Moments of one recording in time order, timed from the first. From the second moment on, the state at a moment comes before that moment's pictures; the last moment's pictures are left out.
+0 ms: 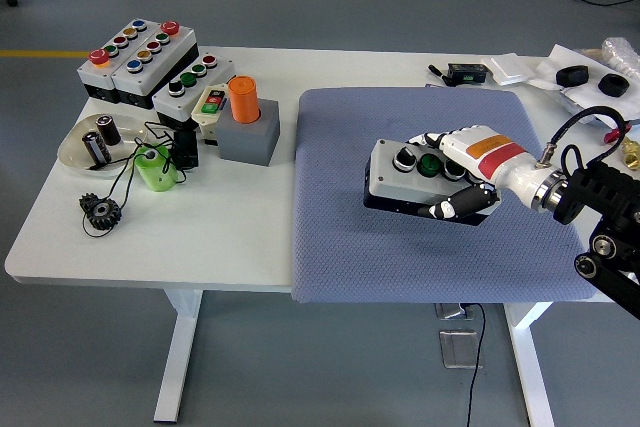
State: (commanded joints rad) left arm -0.12 0.12 -0.35 -0.18 0.16 0.29 0.00; right arm 0.75 -0.51 0.53 1.22 -1.84 -0.12 0.20
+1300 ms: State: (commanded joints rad) left arm -0.12 0.12 -0.32 -0.18 0.11 0.29 -0.01; right arm 0.78 -0.45 0.48 1.09 -1.97 -0.06 0.17
